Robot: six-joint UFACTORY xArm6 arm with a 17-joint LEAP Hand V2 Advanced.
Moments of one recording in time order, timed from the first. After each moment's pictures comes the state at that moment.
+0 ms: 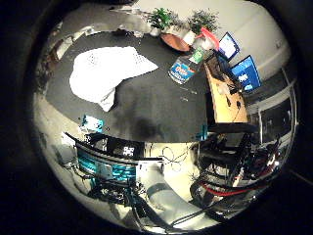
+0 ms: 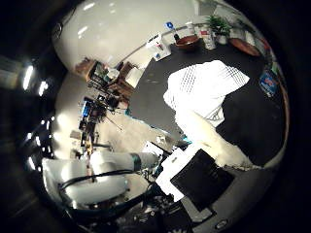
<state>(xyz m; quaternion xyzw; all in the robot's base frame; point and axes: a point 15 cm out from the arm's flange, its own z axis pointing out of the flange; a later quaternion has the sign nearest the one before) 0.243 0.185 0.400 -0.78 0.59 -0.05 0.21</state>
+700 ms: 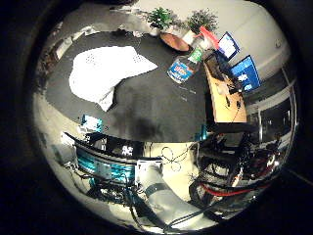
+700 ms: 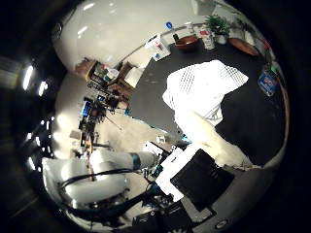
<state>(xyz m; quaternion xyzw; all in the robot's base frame) 0.244 0.176 0.412 -0.77 0.59 -0.06 0.23</state>
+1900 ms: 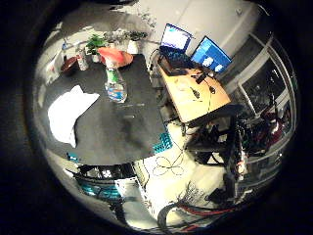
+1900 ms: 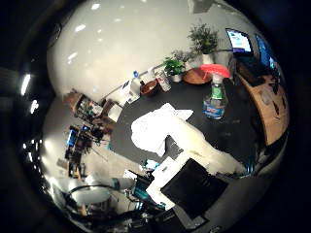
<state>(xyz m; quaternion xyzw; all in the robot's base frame) 0.295 -0.051 0.496 -0.63 0.70 -0.22 0.26</state>
